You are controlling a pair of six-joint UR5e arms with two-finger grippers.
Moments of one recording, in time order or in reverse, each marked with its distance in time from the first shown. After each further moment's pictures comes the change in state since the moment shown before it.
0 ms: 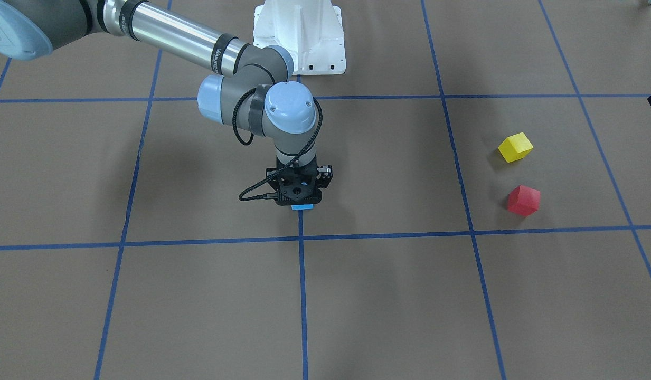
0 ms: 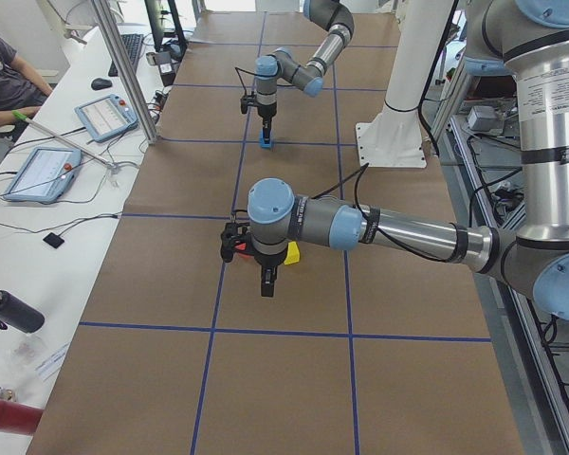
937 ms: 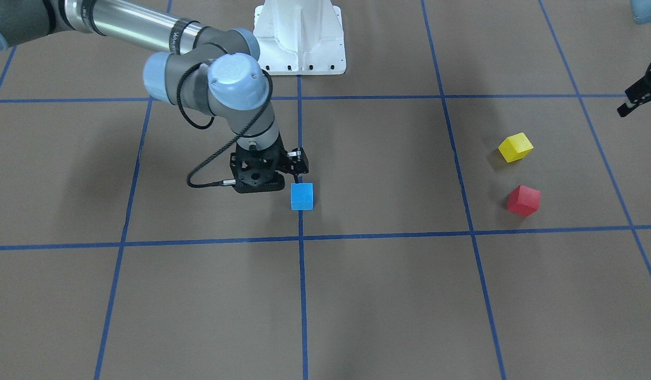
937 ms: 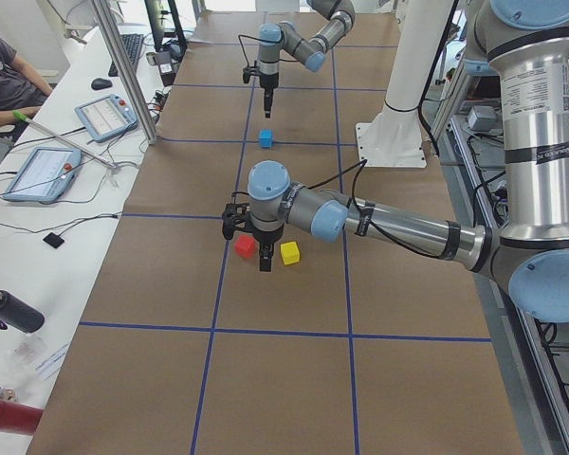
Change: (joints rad) left arm 0.228 -0.050 -0.003 -0.223 0.062 -0.345; right arm 0.099 -0.261 0.389 -0.055 0.085 -0.003
